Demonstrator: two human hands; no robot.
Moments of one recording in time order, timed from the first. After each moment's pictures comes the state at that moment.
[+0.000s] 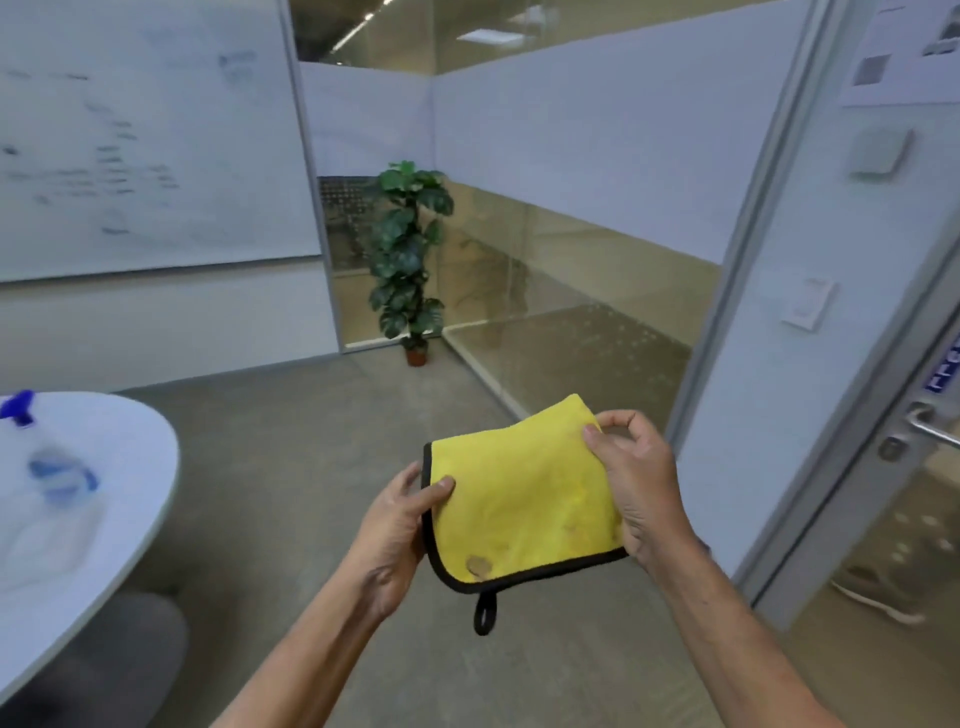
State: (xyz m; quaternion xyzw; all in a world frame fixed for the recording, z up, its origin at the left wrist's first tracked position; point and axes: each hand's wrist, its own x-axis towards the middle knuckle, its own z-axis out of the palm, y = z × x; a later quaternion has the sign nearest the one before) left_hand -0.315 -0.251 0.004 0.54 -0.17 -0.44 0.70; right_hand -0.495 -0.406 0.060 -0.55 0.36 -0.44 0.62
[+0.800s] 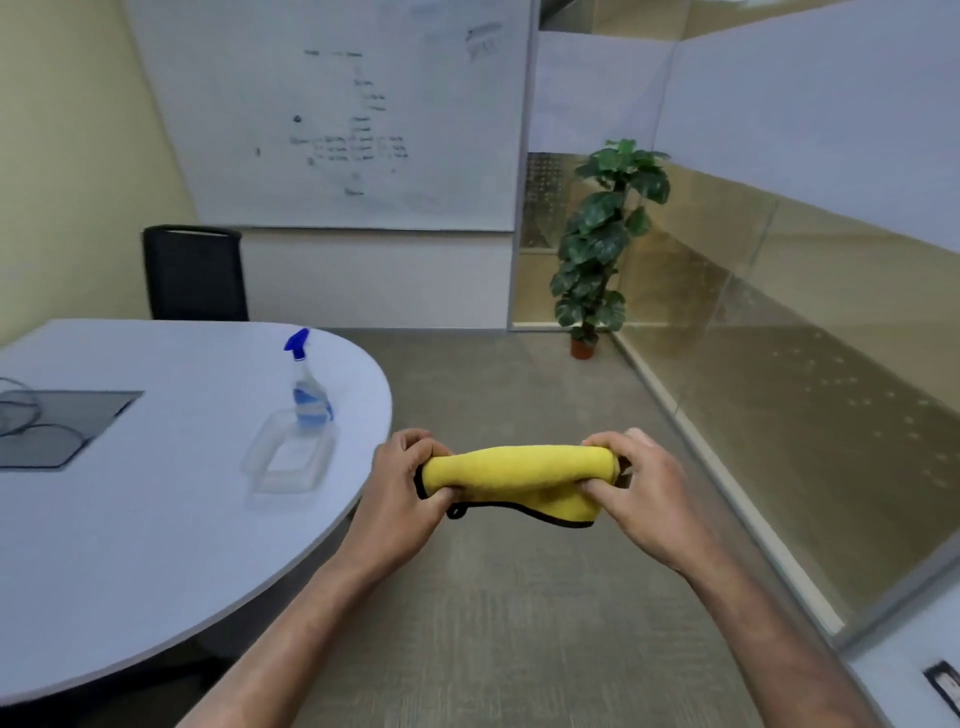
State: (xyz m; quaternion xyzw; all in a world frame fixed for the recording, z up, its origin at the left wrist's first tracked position) left_hand -0.065 -0.060 -0.012 0.84 -0.32 0.02 0.45; right_hand -0.216 -0.301 0.028 -0.91 0.17 -0.20 0.33
